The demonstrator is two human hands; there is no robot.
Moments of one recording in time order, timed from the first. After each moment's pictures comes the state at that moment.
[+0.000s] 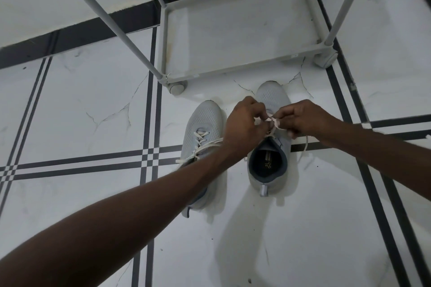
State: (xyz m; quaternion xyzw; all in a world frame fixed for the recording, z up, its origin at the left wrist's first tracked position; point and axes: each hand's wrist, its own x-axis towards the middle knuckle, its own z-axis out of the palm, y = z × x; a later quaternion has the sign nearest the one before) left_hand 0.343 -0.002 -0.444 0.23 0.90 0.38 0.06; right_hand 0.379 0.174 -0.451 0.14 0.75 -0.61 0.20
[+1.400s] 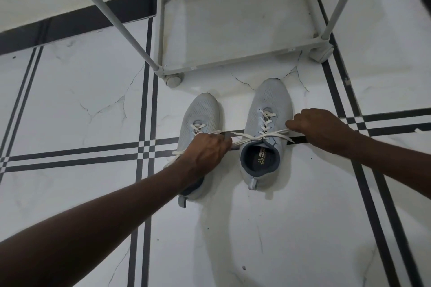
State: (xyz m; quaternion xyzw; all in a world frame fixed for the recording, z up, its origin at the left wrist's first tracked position) left_hand 0.359 -0.103 -0.472 0.48 0.87 -0.03 0.04; right_hand 0.413 0.213 -0.492 -0.22 0.97 -0.01 0.04
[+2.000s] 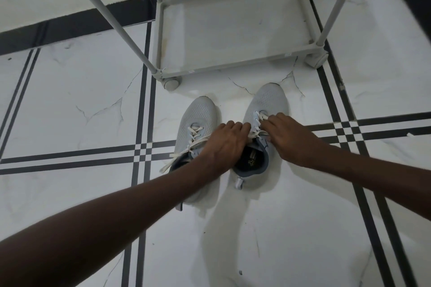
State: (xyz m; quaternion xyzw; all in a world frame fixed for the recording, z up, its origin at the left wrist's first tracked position) left_hand 0.367 -0.049 -0.462 0.43 0.90 0.03 0.04; right_hand 0.416 0.154 -0.484 -0.21 0.97 -0.10 0.00
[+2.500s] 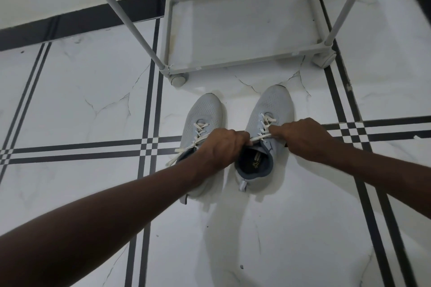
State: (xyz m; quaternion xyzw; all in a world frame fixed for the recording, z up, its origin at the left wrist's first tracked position) left_hand 0.368 -0.062 -0.449 0.43 0.89 0.01 0.11; right_hand 0.417 0.170 -0.477 -0.20 0.98 -0.04 0.06
